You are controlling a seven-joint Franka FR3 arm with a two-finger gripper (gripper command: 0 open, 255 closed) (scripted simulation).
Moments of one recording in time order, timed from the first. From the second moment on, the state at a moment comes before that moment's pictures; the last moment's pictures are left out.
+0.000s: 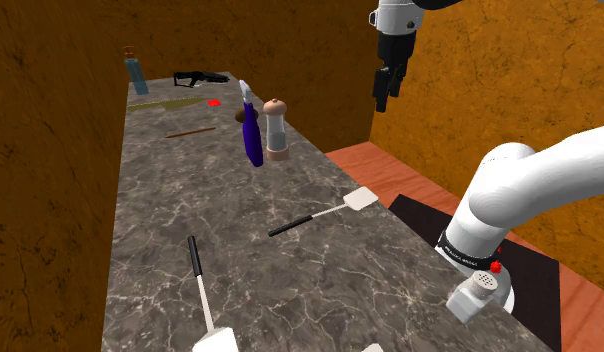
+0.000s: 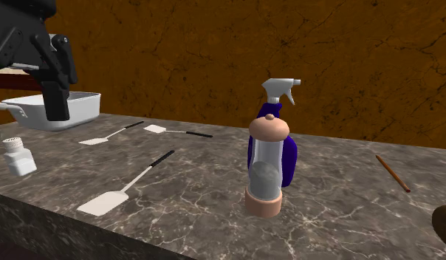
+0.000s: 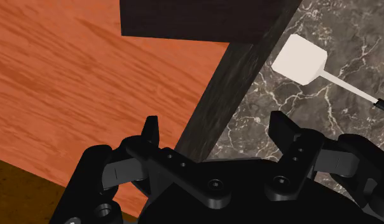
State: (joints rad) arm -0.02 -0.81 0.06 -2.37 -0.08 1.54 -0.06
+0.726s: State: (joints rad) arm -0.01 -0.45 0.09 -2.12 -0.01 1.62 0.00
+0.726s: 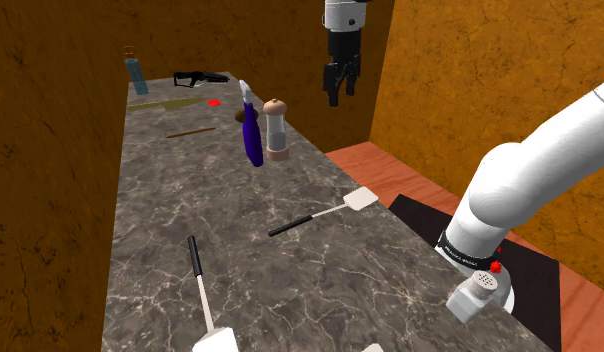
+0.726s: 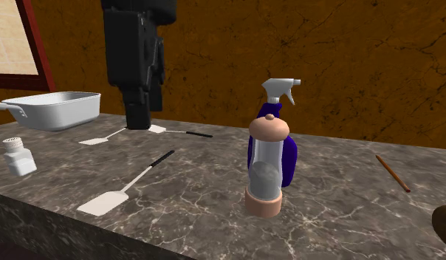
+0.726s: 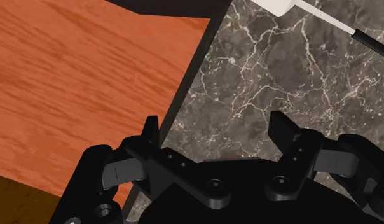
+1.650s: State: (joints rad) arm 0.01 0.10 0.13 -1.55 0.06 1.58 0.07
